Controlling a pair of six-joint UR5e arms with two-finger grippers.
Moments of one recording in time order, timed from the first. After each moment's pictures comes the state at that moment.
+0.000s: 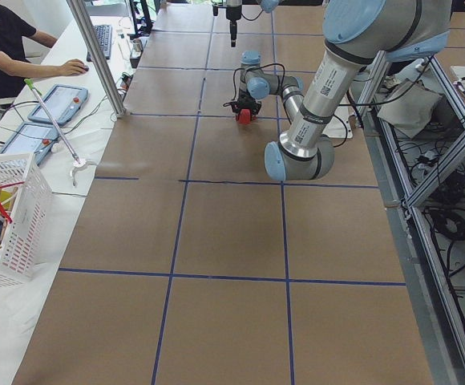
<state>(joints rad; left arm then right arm) -0.40 -2.29 -1.63 -1.59 -1.78 -2.87 0.85 -1.32 2.10 -1.63 2.17 0.91</state>
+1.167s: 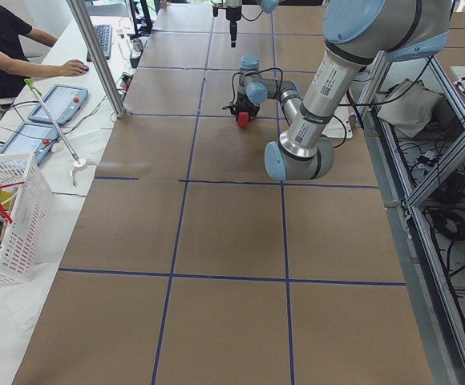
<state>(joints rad) -0.40 -2.30 -1.58 -1.67 -1.78 -2.89 0.85 -1.32 2.09 -1.63 2.17 0.91</state>
